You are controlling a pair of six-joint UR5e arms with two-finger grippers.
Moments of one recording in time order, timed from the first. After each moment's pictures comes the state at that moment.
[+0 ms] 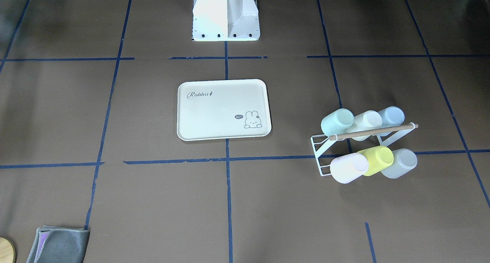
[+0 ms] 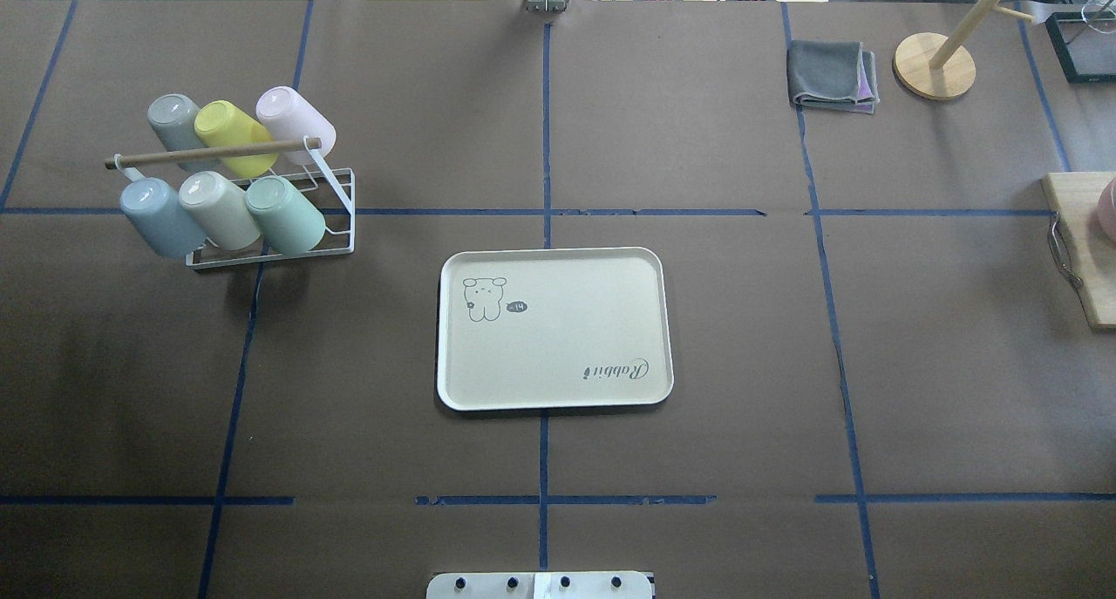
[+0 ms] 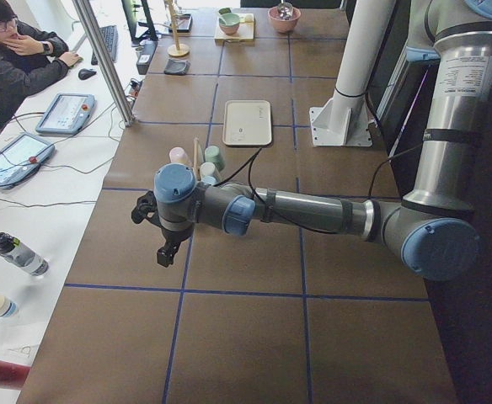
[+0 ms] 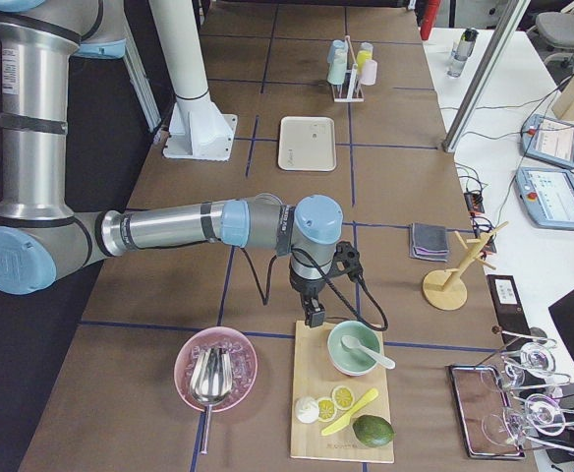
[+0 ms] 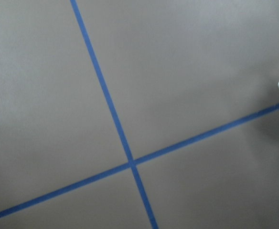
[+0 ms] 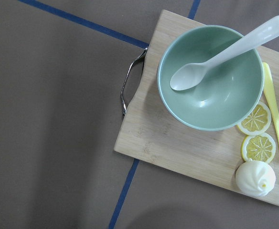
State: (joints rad) left arm -1.52 -1.67 -1.61 -1.78 -2.38 0.11; right arm 1.59 -1.68 1.86 -1.81 2.28 -0.39
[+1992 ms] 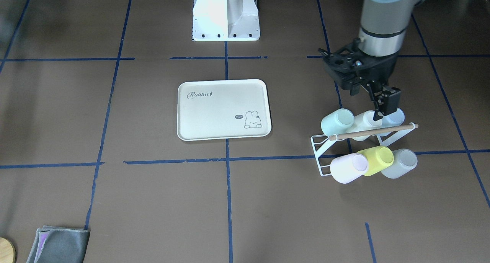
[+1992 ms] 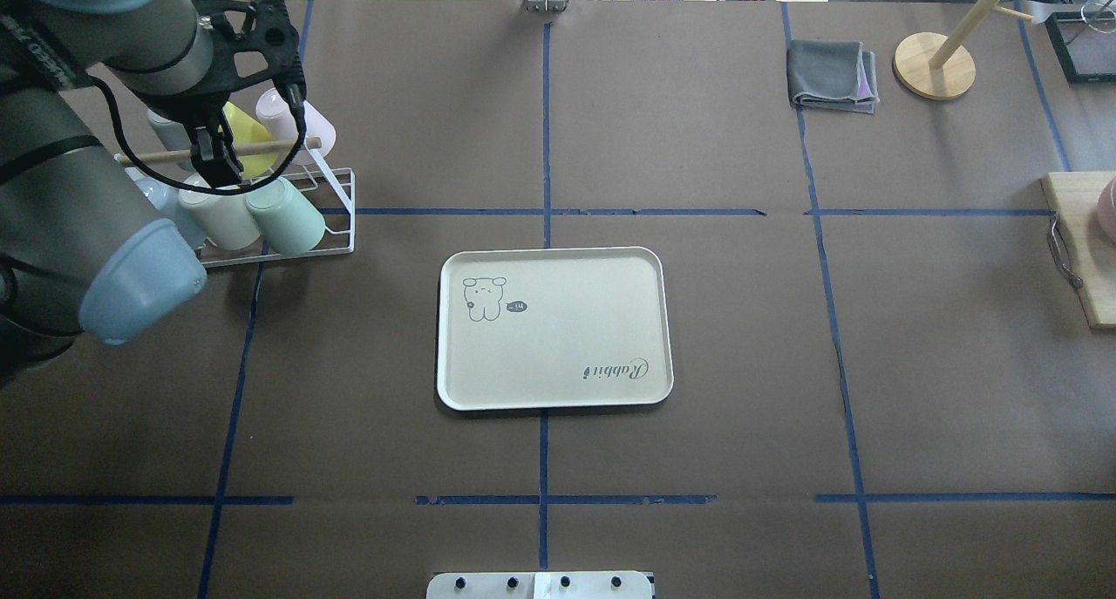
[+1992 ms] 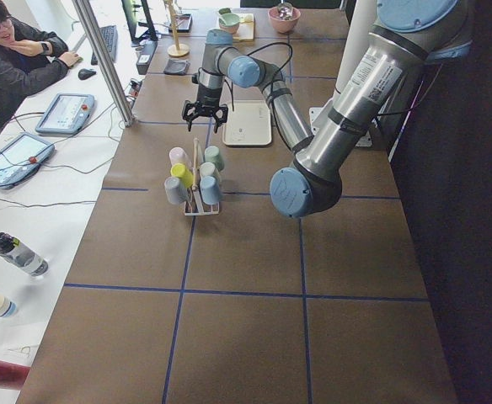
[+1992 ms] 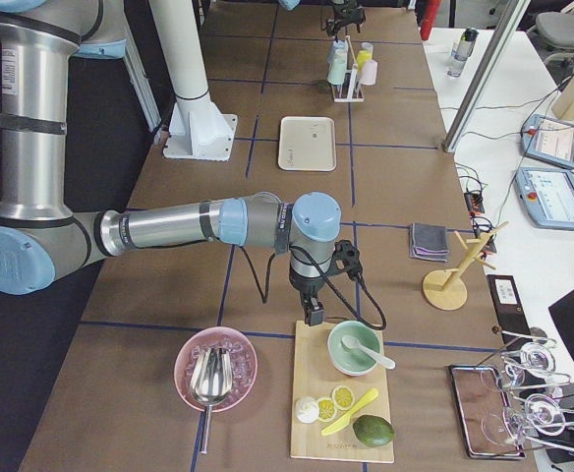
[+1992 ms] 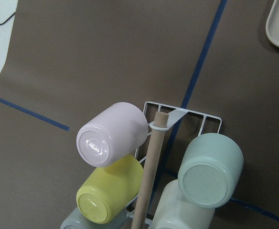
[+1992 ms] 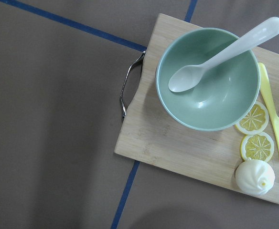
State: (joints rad) left arm -0.85 -2.19 -1.96 -1.08 -1.74 0.44; right arm 1.59 -1.68 1.86 -1.80 2.28 -0.37
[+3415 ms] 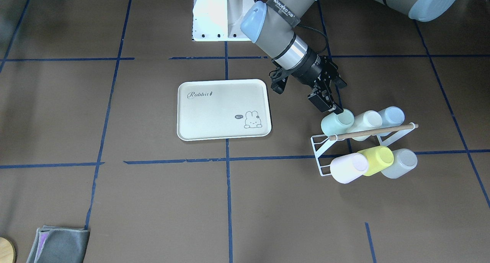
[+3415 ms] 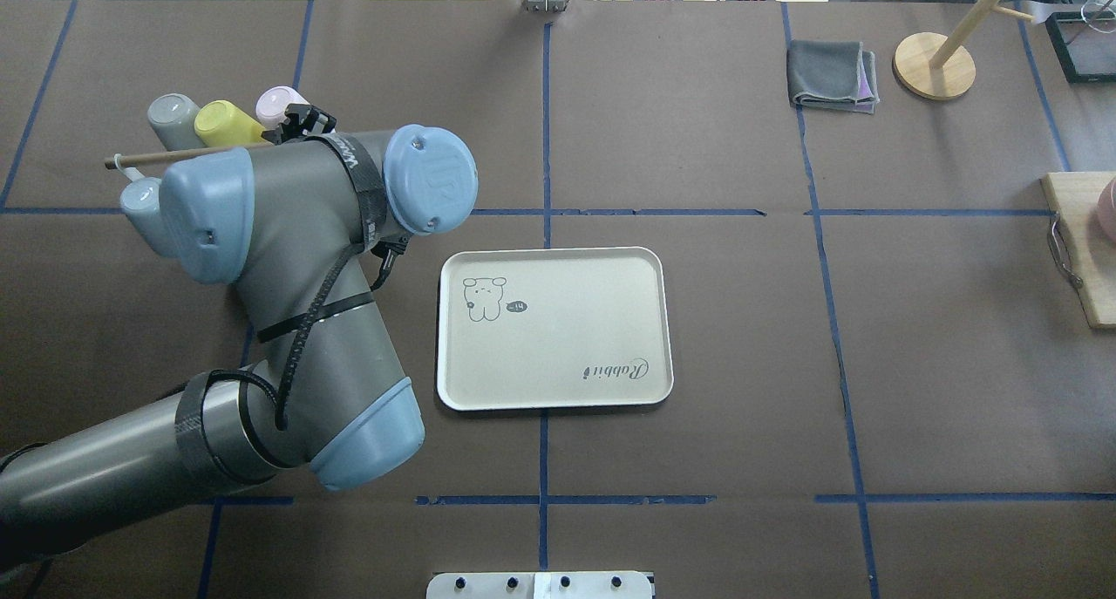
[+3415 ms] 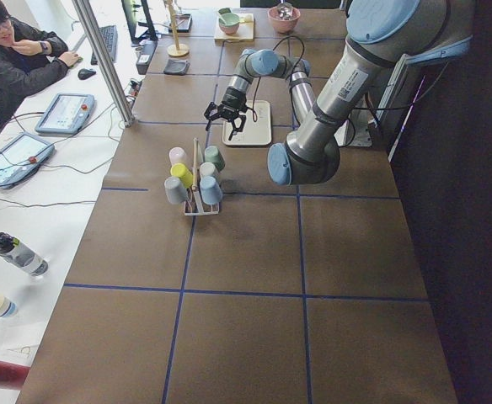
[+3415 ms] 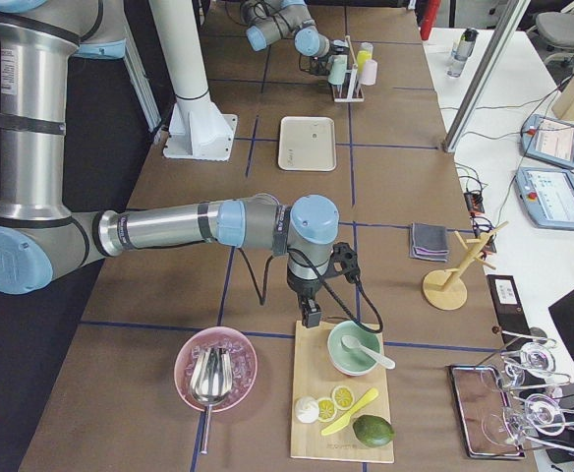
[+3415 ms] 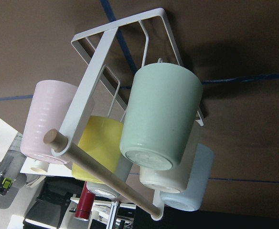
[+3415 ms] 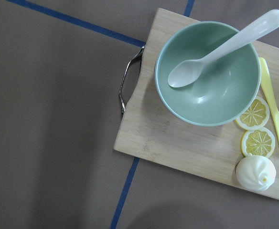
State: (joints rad) left arm -0.51 -2.36 -1.74 -0.64 -1.14 0.63; right arm 1.59 -1.69 1.86 -1.80 2.28 -0.37
